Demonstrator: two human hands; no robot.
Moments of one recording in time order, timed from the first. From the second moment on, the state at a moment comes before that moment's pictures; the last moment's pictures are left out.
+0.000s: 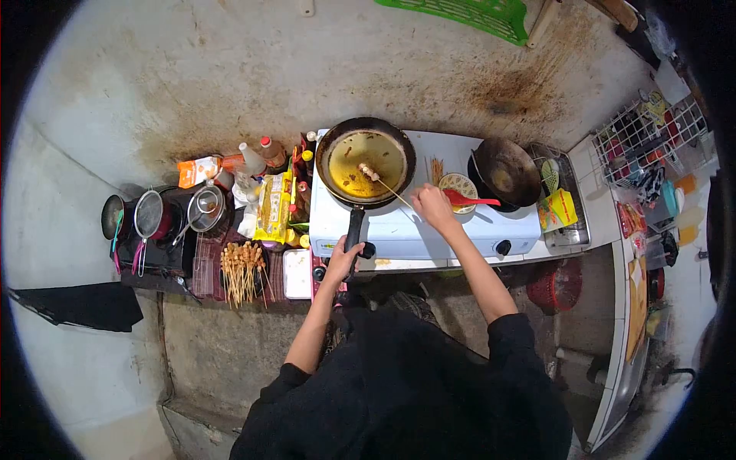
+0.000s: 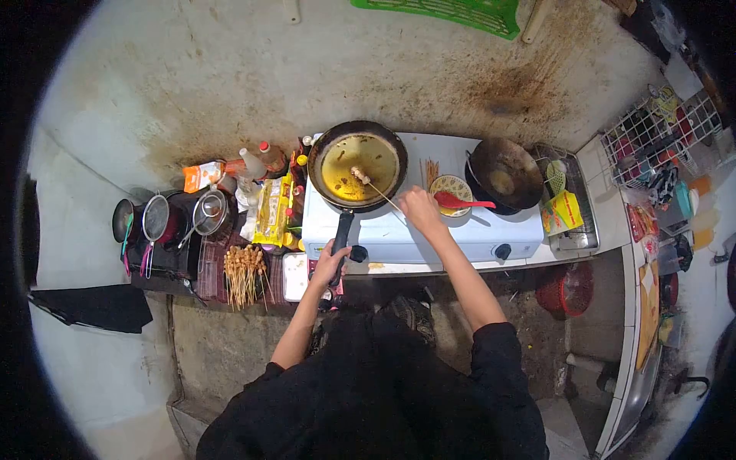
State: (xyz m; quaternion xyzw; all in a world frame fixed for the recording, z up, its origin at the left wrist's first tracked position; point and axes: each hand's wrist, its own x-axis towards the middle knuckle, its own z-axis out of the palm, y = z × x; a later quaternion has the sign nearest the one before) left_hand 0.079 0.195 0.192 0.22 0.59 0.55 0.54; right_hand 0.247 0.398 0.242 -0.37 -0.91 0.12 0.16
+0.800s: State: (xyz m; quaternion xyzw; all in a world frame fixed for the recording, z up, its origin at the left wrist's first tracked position) left_hand 0.082 0.195 0.195 0.22 0.59 0.57 0.53; right_hand 0.272 0.391 0.253 -0.35 -0.90 0.19 0.18
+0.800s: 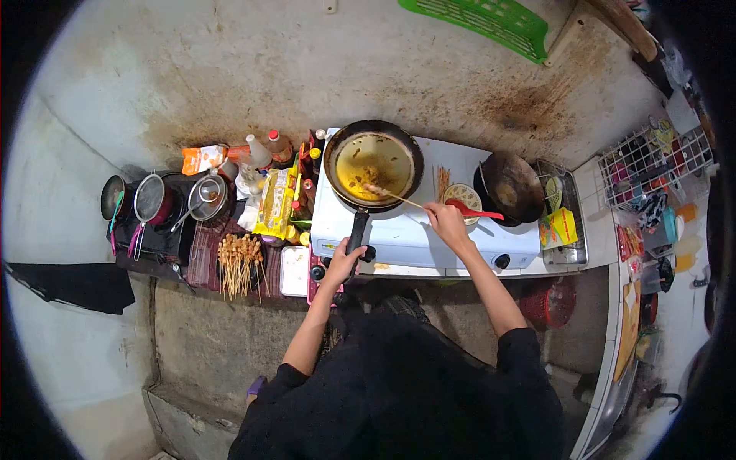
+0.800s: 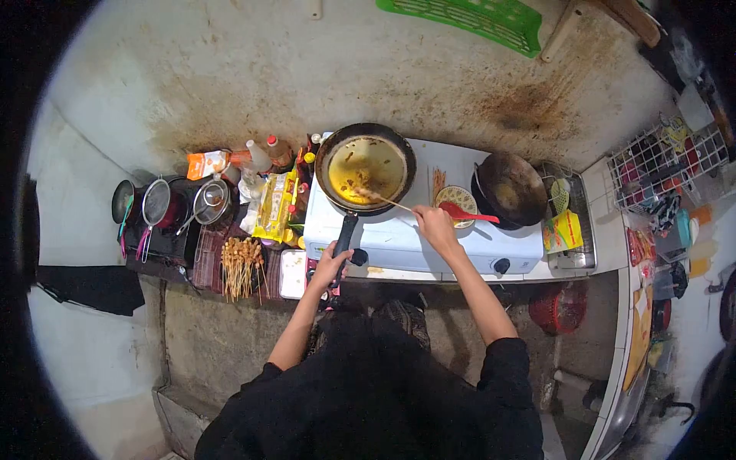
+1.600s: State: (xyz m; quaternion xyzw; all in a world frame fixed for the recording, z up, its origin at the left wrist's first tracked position) left_hand 0.081 0.194 0.197 0.21 0.60 0.55 0.54; right_hand 0.270 0.412 0.247 -0.43 -0.87 0.09 0.24
